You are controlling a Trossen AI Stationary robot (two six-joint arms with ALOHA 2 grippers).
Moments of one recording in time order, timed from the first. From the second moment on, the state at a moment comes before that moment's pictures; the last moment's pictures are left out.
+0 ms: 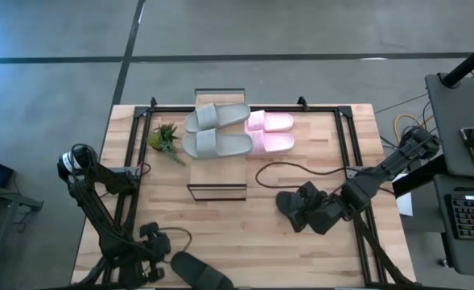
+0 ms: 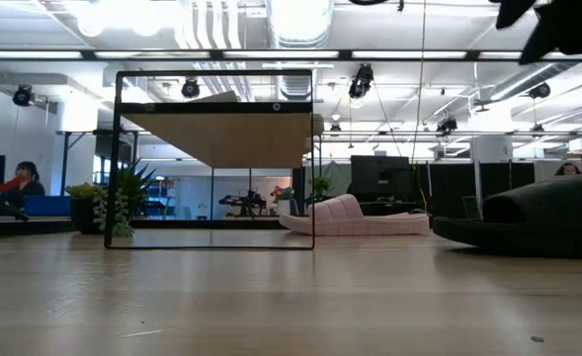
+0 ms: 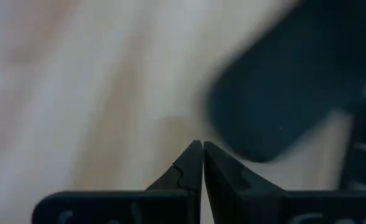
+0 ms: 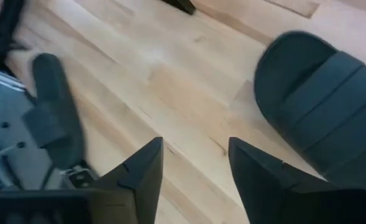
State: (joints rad) left arm -1.13 1.58 0.93 -0.62 -0.42 -1.42; right arm 0.62 1.34 1.06 -0.78 0.34 1.56
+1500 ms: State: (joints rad) left arm -0.82 1.64 0.84 -0.16 -0.35 -0.67; right arm 0.63 1.56 1.22 -0.78 0.21 1.57
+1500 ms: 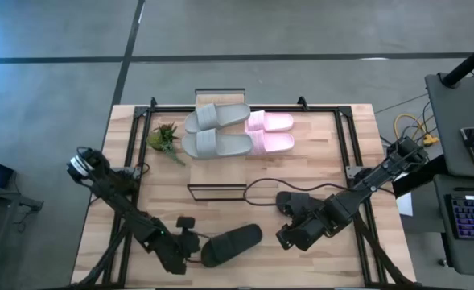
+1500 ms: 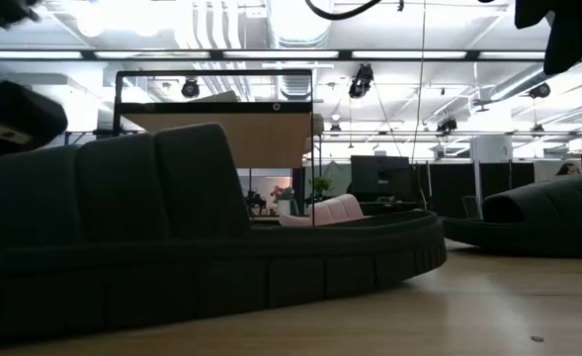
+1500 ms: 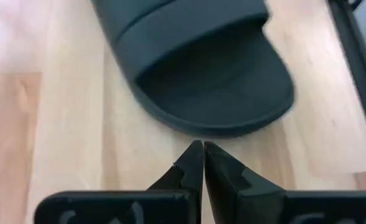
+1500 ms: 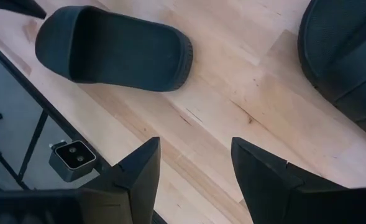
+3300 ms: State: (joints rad) left arm -0.52 1.80 0.80 0.33 -0.16 -0.43; right arm 0.60 1.57 1.21 -0.58 0.20 1.65
